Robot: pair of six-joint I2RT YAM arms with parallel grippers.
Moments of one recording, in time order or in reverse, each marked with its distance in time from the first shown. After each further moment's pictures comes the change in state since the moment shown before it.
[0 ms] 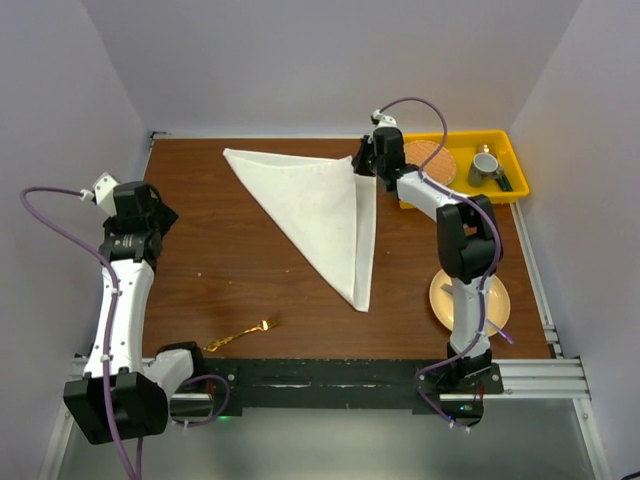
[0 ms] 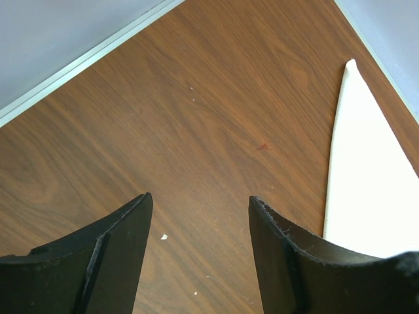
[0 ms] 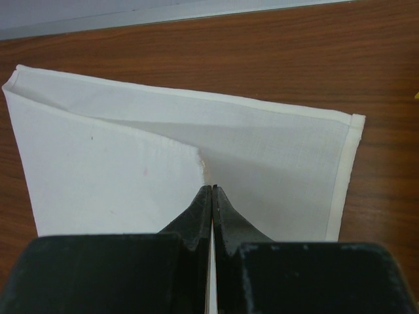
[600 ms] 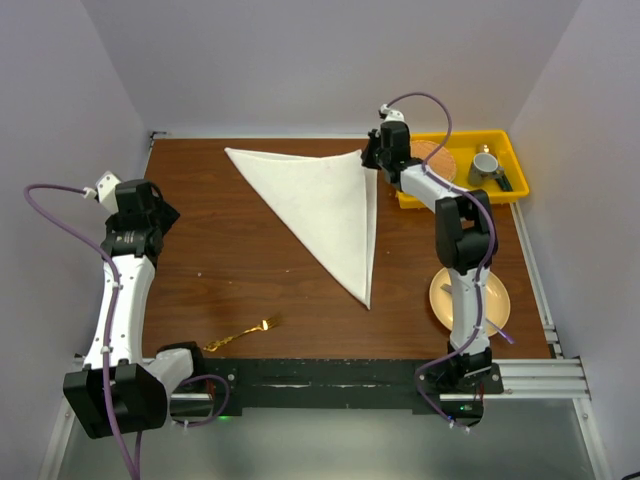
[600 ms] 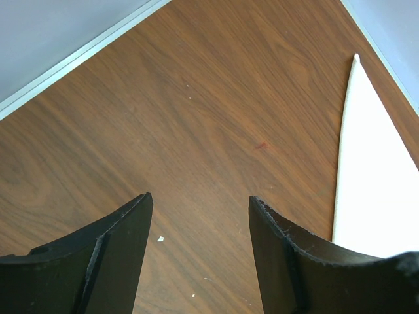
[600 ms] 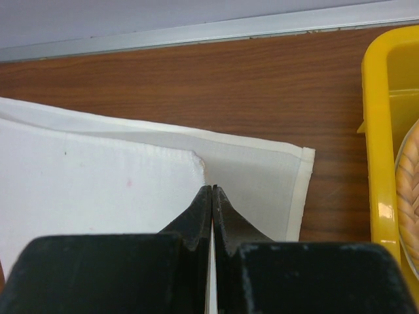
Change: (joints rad) left arm 0.000 0.035 0.000 0.022 0.014 0.000; right arm -0.060 0.100 0.117 -0.021 0.018 -0.041
